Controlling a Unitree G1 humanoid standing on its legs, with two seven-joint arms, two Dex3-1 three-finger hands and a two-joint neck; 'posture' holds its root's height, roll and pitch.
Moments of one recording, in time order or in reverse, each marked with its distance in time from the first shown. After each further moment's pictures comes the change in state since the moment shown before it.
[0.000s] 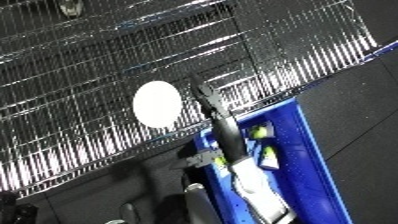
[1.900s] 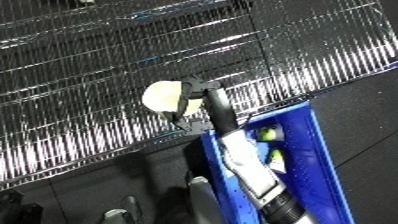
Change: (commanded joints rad) left arm 0.004 0.025 -0.038 -0.019 -0.035 -0.004 0.027; right arm -0.179 -0.035 0.015 0.084 0.011 0.072 -0.043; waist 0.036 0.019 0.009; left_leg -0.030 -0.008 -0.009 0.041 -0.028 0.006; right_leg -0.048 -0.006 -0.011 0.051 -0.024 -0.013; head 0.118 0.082
